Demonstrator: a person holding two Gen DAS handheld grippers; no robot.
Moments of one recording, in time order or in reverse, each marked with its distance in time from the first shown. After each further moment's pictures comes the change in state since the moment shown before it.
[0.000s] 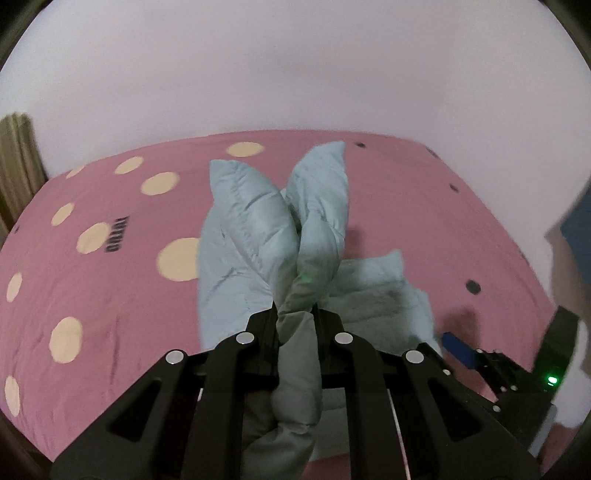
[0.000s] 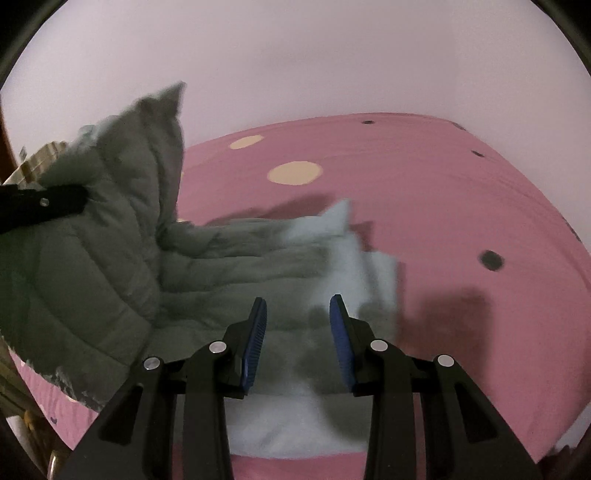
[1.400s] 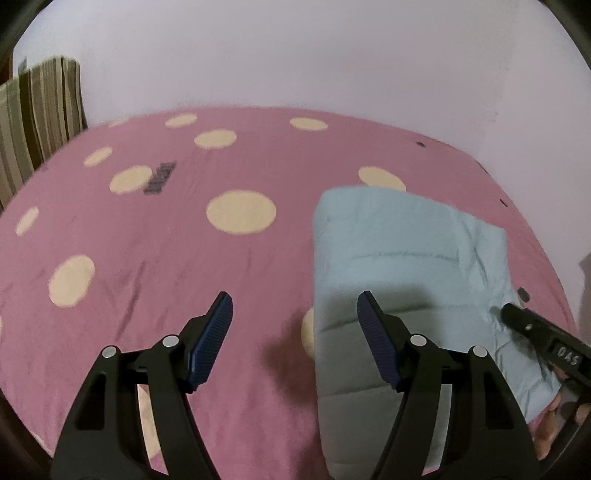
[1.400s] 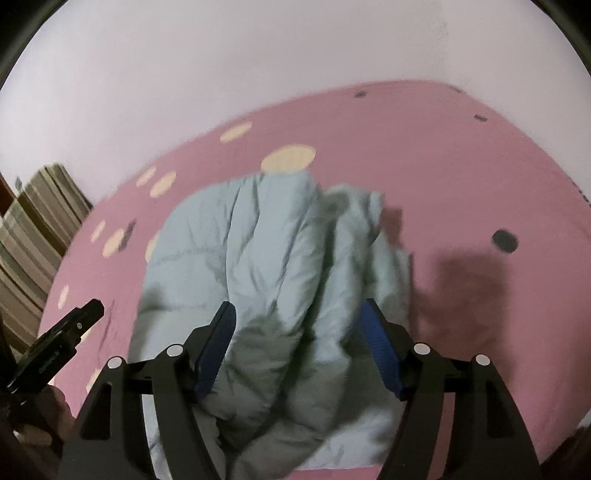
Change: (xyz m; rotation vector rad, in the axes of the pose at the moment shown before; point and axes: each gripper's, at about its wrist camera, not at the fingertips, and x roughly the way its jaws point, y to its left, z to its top) left arm 0.039 0.088 -0.065 -0.202 -0.001 0.091; right arm 0.029 0.015 0.016 0.090 0.151 0.078
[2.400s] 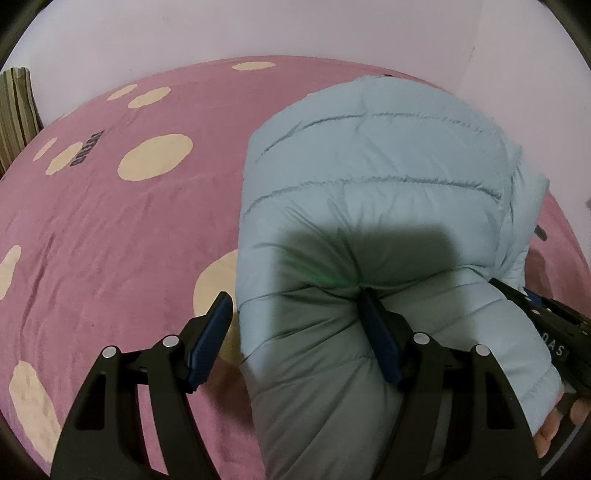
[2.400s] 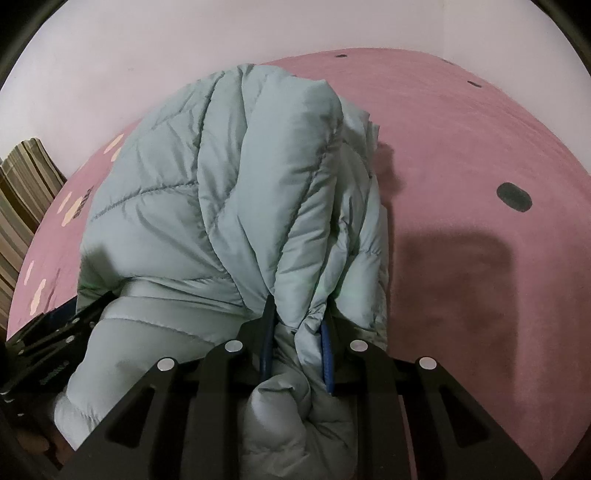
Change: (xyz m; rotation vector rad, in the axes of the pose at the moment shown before) left arm 0.088 -0.071 -0.047 0.130 0.121 -0.037; right arm 0.058 -0.052 -0.033 -0.016 0.013 -0.076
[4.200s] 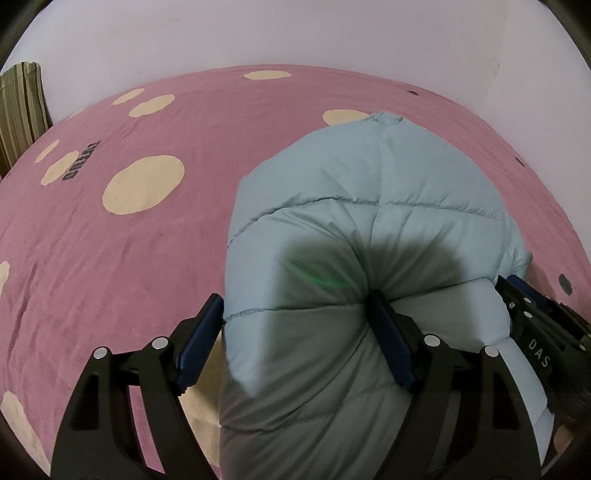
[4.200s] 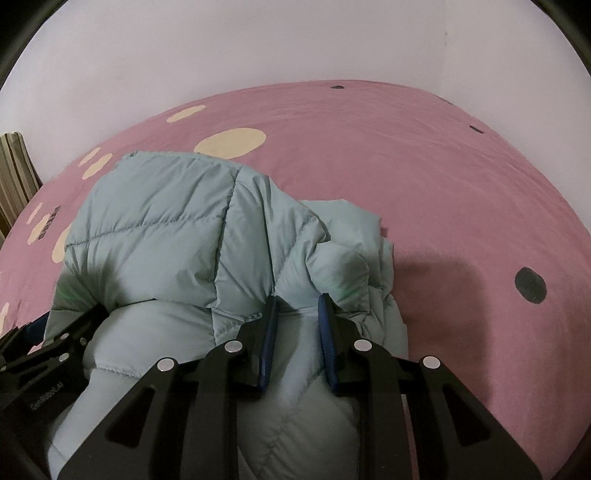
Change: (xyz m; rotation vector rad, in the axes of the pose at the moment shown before) left arm 0.040 -0.006 0.041 -0.055 -0.041 0.055; right arm 0.034 0.024 0.040 -0.061 -0.111 -0.147
